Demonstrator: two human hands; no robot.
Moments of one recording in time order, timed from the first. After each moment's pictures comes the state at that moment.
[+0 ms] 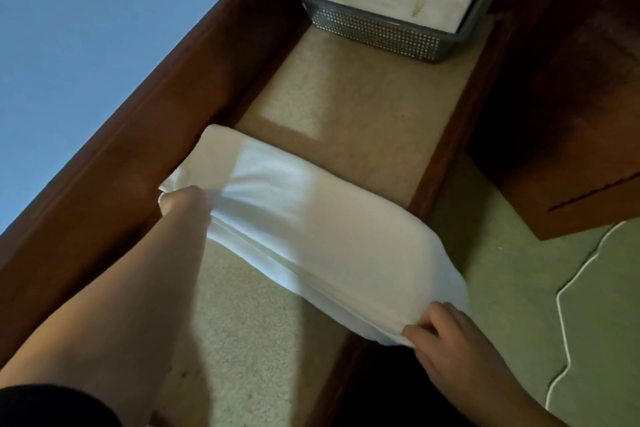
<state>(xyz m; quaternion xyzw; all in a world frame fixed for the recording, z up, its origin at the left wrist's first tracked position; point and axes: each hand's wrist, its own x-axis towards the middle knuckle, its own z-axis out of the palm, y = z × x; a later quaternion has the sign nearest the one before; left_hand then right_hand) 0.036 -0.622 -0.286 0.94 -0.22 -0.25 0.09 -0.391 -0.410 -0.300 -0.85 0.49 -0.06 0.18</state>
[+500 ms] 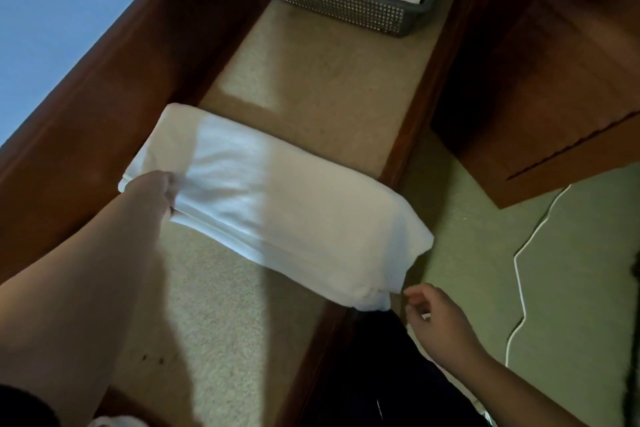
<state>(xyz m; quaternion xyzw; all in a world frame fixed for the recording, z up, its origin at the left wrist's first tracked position) 0.070 -0.627 -0.321 0.83 0.03 -0.47 0.31 -0.408 -0.378 -0.351 -0.51 0.73 -0.10 0.45</state>
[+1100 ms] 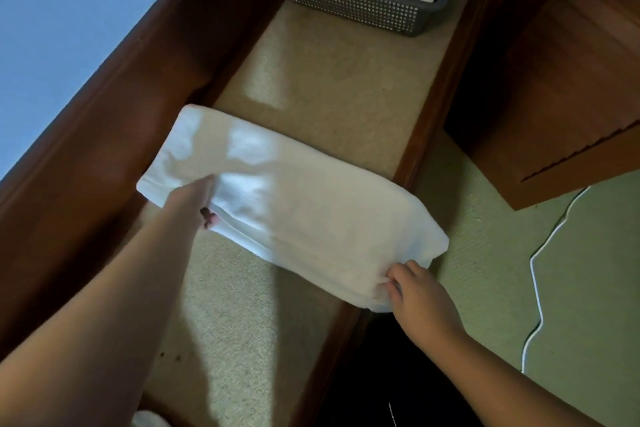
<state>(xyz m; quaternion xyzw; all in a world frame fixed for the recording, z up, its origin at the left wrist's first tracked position) 0.028 -0.598 -0.308 0.86 -0.07 -0.45 0.24 -0.358 -0.413 -0.351 -0.70 0.66 -0.06 0.27</state>
